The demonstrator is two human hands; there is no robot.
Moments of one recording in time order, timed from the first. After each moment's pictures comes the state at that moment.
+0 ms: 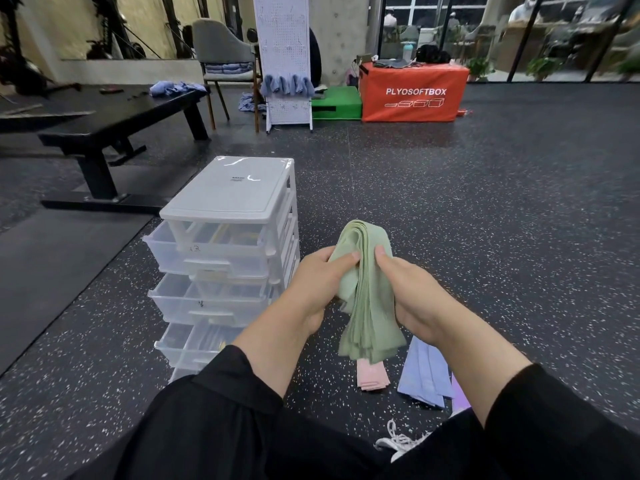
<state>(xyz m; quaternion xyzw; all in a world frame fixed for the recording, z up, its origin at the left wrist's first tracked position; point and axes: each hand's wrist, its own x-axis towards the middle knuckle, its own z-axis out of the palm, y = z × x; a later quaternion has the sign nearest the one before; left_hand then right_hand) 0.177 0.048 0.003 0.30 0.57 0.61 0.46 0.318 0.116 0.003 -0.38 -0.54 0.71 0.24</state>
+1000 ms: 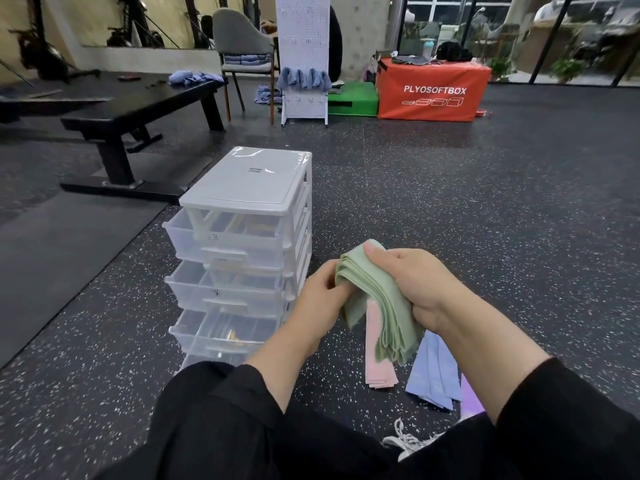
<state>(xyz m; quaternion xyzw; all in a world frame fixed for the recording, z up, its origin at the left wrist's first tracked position) 0.164 0.022 -0.043 0.38 0.60 0.60 0.36 0.298 0.099 0.032 -0.39 -0.59 0.67 0.23</state>
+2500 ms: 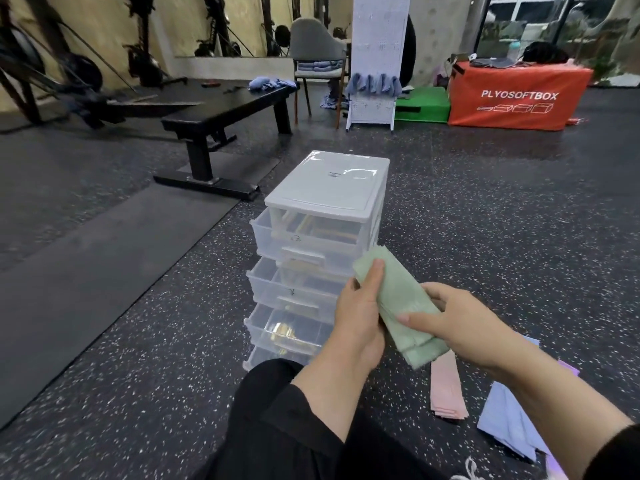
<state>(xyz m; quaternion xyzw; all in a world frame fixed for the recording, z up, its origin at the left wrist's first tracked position) 0.129 -0.006 -0.032 0.04 0.43 0.79 0.45 0.256 0.074 -0.002 -0.31 -0.78 0.53 0.12</state>
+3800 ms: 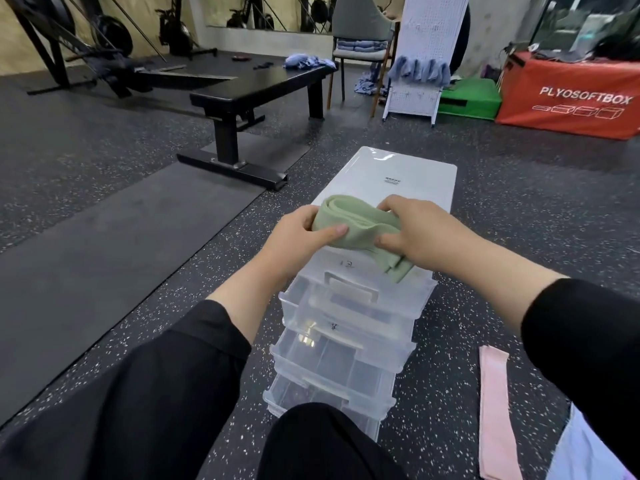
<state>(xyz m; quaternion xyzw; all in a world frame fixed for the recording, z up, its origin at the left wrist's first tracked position) -0.136 -0.027 0.000 0.36 0.72 0.56 0.19 0.011 0.131 0.055 -0.22 -0.96 0.13 0.07</state>
